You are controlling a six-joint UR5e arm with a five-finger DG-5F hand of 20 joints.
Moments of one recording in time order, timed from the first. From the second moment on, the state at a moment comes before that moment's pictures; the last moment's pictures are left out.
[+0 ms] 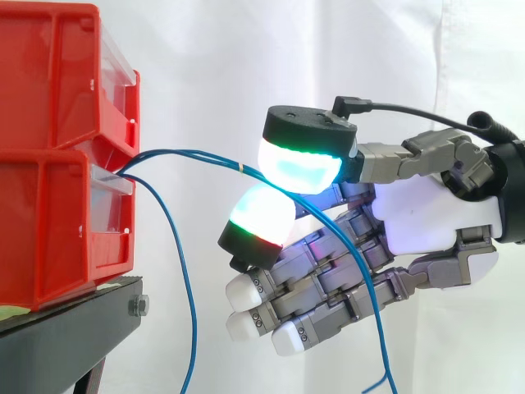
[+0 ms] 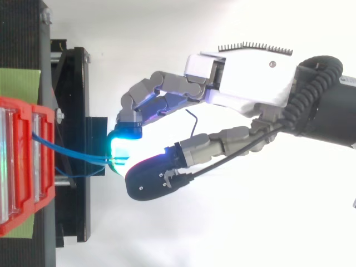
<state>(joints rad) 0.18 -2.28 -1.11 -3.01 -1.25 -0.09</state>
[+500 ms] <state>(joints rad) 0.18 -2.28 -1.11 -3.01 -1.25 -0.09</state>
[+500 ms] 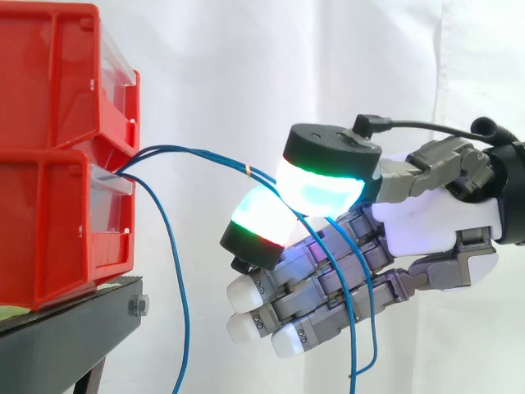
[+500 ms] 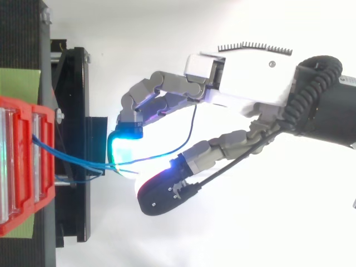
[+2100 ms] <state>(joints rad) 0.18 -2.28 -1.11 -3.02 -1.25 -0.09</state>
